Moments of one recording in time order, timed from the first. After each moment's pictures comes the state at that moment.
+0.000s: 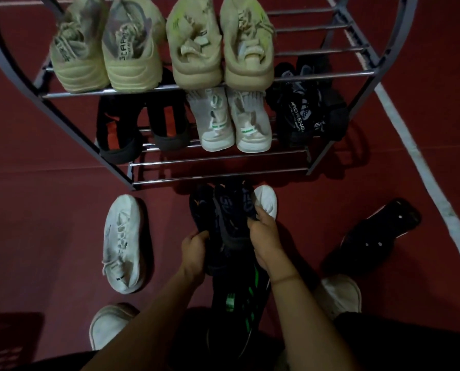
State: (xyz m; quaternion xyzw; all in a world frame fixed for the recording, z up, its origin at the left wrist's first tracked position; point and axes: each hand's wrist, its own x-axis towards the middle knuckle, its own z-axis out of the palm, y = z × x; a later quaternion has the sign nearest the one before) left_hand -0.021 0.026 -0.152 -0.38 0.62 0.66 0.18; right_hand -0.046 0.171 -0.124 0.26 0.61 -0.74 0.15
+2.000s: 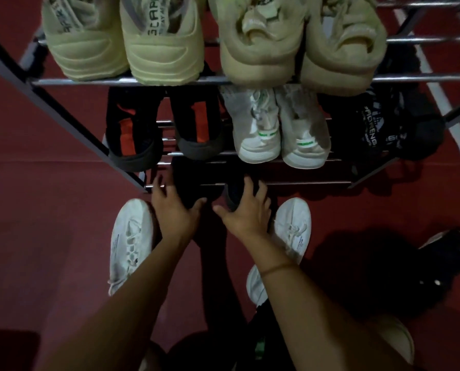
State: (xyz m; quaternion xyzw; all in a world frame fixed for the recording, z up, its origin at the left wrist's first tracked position) left_hand -0.137 -0.076 -0.183 -0.22 0.91 0.36 -0.07; right_hand -0.149 0.077 -0.165 0.15 0.93 -0.32 0.12
